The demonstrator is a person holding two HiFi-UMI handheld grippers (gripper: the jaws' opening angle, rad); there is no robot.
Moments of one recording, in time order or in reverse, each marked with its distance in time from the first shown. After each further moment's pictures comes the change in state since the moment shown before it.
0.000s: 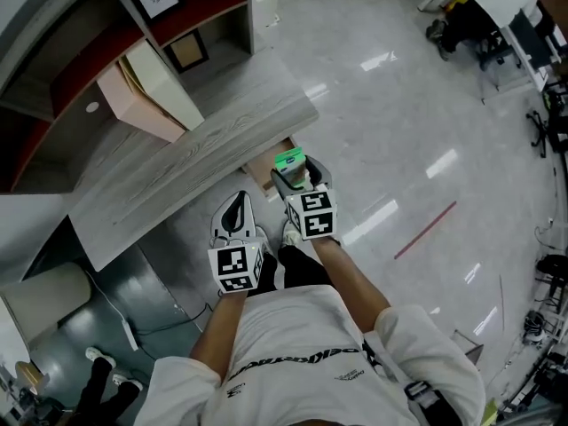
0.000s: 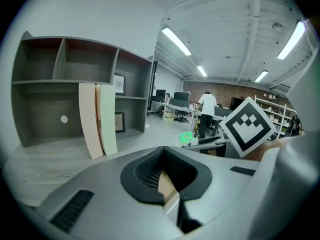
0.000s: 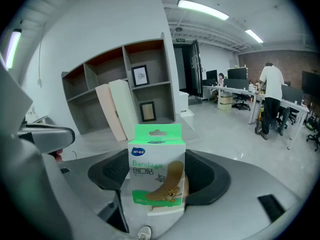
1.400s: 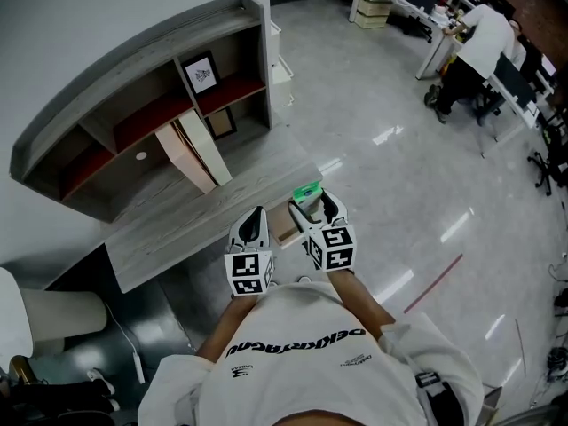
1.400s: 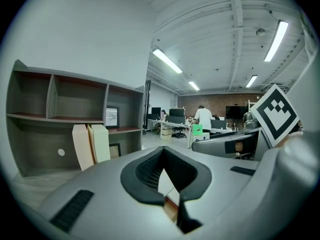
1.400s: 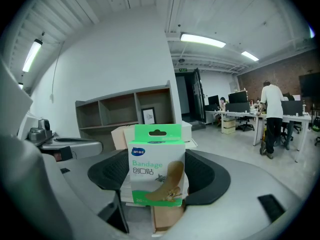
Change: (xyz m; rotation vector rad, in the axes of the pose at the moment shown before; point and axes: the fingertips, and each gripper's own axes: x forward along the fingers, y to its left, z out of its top) left arm -0.043 -0.031 0.133 0.080 -0.210 -0.021; right arm -0.133 0.016 0.129 -0.046 -0.301 0.034
